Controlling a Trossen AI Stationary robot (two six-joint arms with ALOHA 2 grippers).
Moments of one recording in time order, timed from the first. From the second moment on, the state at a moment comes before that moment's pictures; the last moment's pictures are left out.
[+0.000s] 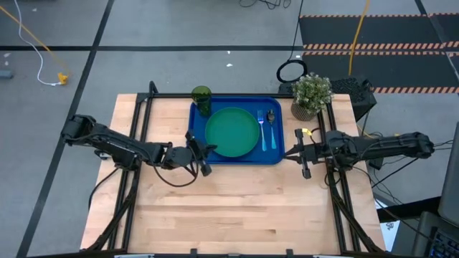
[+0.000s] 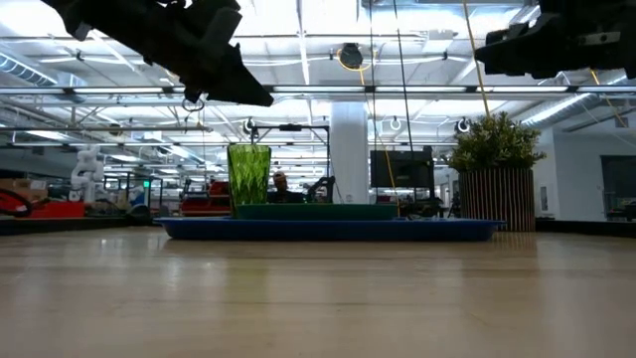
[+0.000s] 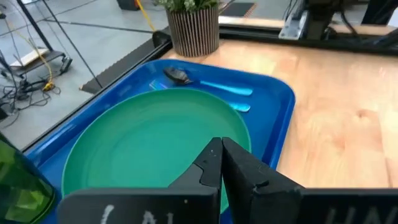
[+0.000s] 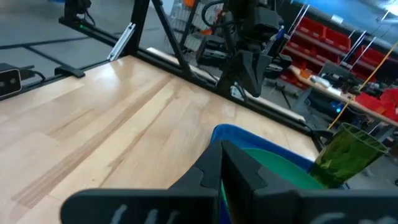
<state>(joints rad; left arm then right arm) -0.19 1.34 0.67 0.23 -0.61 -0.19 0.02 0.51 0.25 0.12 -0.13 -0.39</state>
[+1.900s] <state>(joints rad) -0.20 1.34 0.66 0.26 -0.63 -0.15 0.02 0.40 0.02 0.44 0.08 -0.20</state>
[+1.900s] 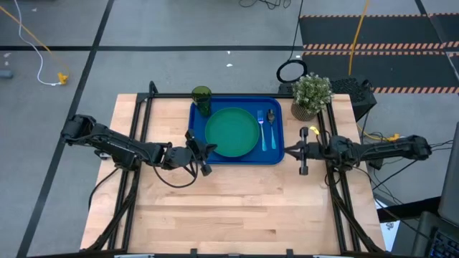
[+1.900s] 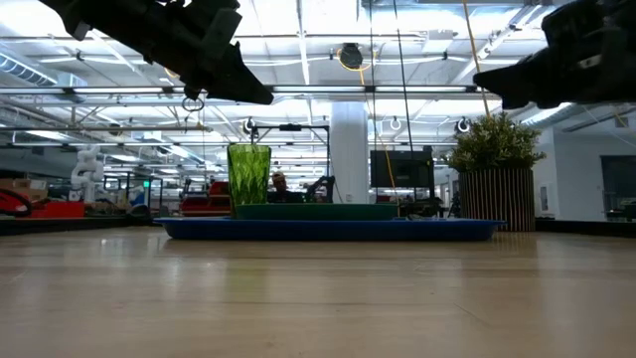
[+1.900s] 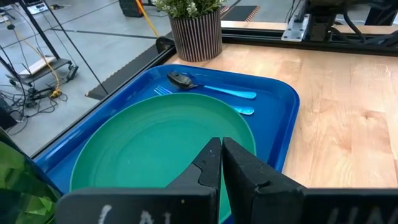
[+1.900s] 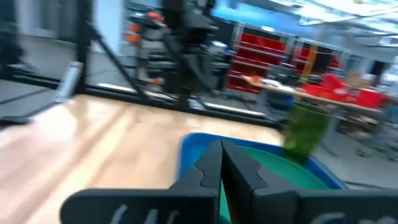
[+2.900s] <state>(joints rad) -0.21 1.34 0.66 0.24 -0.63 -0.14 0.01 0.20 0.02 0.22 -0.11 -0.01</state>
